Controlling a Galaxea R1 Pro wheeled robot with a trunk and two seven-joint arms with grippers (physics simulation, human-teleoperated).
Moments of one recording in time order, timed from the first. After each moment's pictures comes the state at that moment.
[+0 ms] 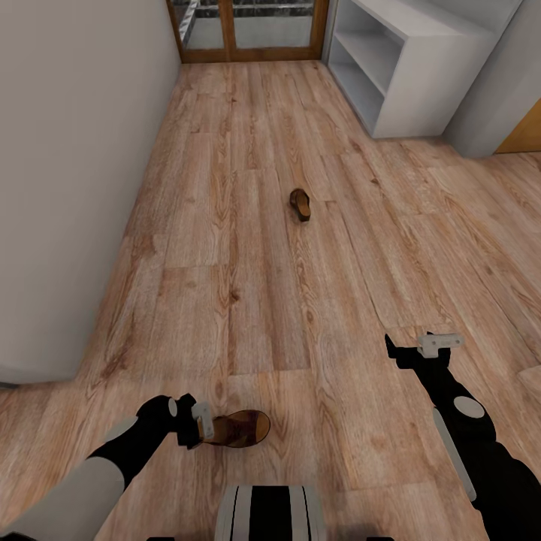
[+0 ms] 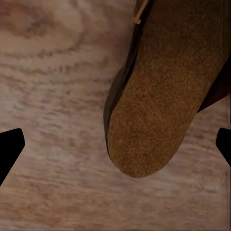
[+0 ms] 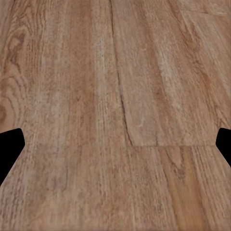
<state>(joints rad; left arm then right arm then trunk) -0.68 0.10 -0.30 -0.67 -0.88 0.25 -0.68 -0.38 -0.20 -0.07 -1.44 0.00 0.21 0.02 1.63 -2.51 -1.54</state>
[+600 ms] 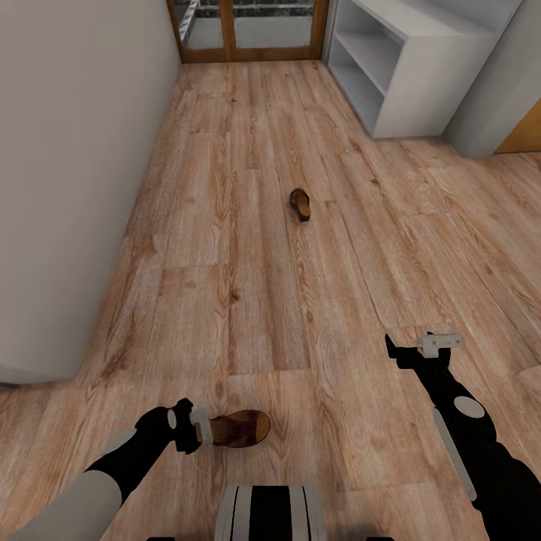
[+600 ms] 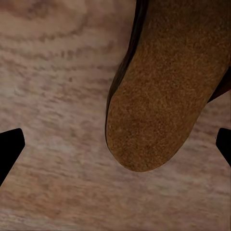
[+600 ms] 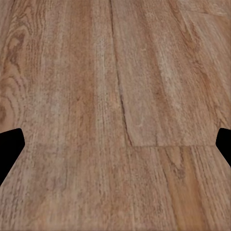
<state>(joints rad) -0.64 0.10 -0.30 -0.67 -0.87 0.26 -0.57 -0.38 -0.20 -0.07 -1.44 0.00 0.21 0.02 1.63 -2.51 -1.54</state>
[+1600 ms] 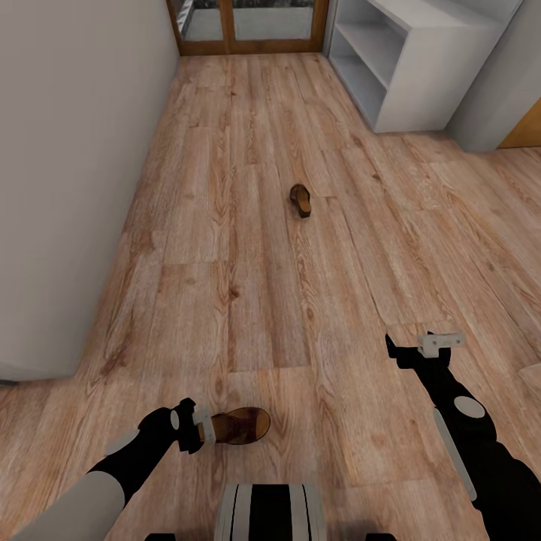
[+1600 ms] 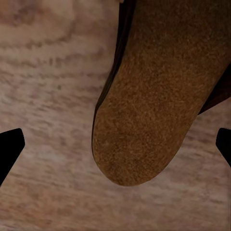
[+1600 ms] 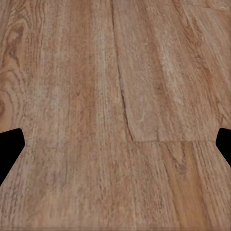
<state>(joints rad) -0.63 0.08 -0.31 -0.67 -0.88 0.26 -0.55 -0.38 -0.20 -0.07 -1.44 0.00 0.21 0.02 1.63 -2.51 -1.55</state>
